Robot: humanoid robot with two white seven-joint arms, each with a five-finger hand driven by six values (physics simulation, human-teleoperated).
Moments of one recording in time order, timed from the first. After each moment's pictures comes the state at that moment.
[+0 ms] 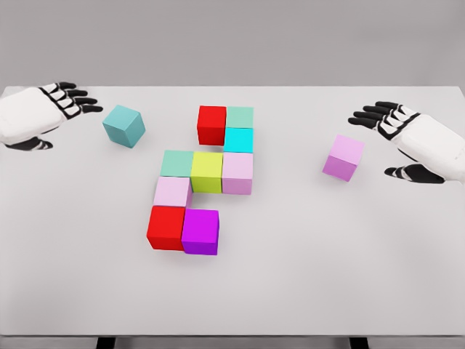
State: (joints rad) left arm -0.53 1.01 -0.50 -1.45 -0.64 -0.61 -0.11; right arm -0.07 -0.70 -0.08 -1.76 0.40 -0.61 0.40
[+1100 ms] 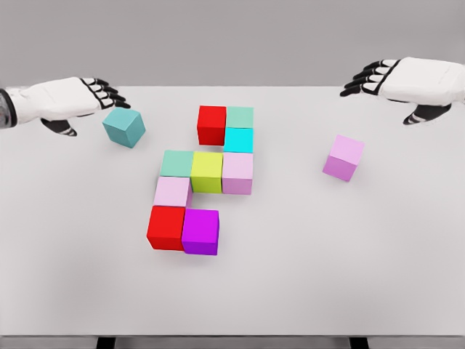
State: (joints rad) left arm -1.09 0.89 -1.20 -1.12 -0.51 -0.61 -0.12; right arm -0.95 -0.99 0.81 -1.42 0.31 -0.61 0.53
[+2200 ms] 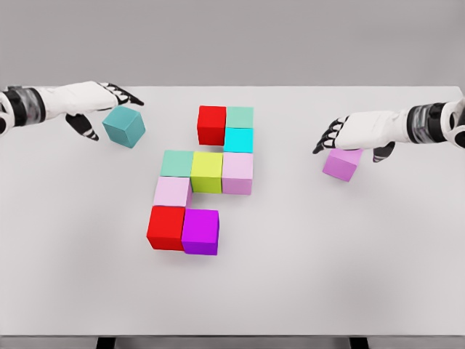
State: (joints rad) left arm -1.13 0.69 -1.28 -0.82 -0.29 -0.61 -0.21; right arm -1.00 -0.81 1.05 -1.29 0.52 -0.61 0.60
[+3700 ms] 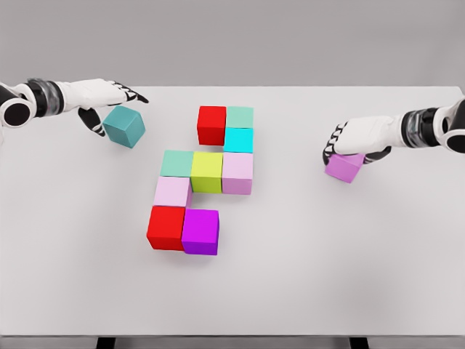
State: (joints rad) left arm -1.18 0.53 -1.30 -0.58 -0.32 -0.61 -0.25; right arm -0.99 -0.79 1.04 -1.28 0.57 -0.61 0.61
